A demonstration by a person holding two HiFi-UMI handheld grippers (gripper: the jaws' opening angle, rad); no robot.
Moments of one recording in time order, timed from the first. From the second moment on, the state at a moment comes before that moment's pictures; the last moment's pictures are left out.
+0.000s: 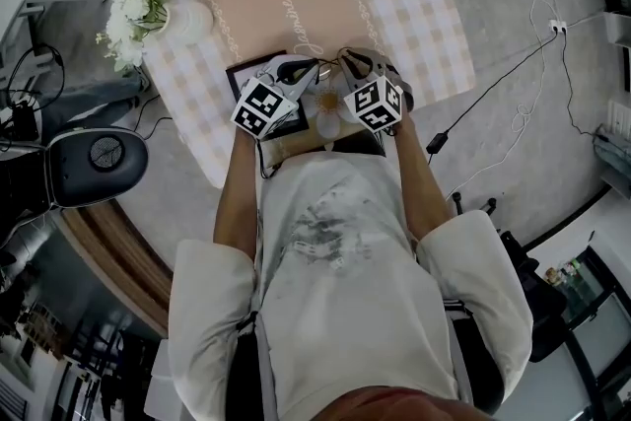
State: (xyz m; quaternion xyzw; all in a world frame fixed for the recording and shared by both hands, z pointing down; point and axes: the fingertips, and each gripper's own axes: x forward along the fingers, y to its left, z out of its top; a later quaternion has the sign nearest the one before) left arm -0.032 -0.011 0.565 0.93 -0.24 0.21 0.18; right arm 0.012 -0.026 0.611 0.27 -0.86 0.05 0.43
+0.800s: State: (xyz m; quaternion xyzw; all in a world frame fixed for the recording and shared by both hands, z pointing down) left arm -0.033 -0.013 0.564 0.93 -0.24 0.22 0.19; right arm -0.031 0.022 0.600 0.18 -0.88 -0.01 0.43
